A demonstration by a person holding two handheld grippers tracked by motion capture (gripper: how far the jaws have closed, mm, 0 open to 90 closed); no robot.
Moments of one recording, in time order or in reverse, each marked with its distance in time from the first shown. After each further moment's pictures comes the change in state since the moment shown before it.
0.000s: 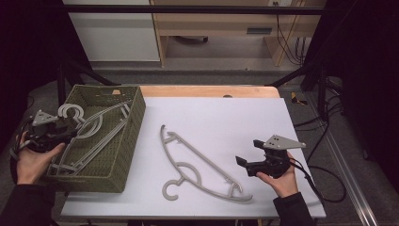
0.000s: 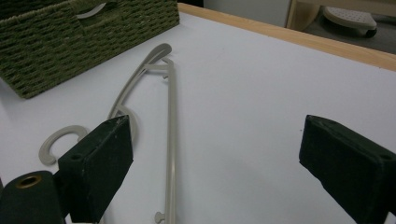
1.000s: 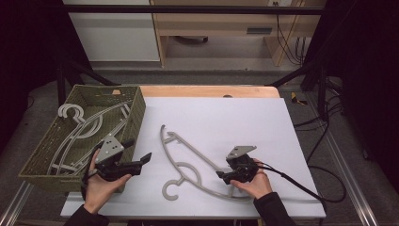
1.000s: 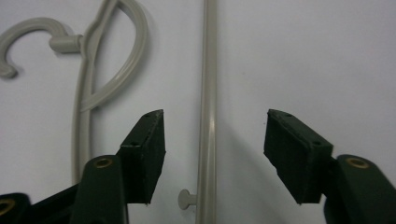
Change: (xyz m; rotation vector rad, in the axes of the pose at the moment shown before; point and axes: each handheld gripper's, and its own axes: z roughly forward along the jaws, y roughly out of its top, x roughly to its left) left arm -0.191 0.001 -0.002 -0.231 -0.373 0.127; right arm 0.032 -0.031 0.081 0.365 0.056 -0.119
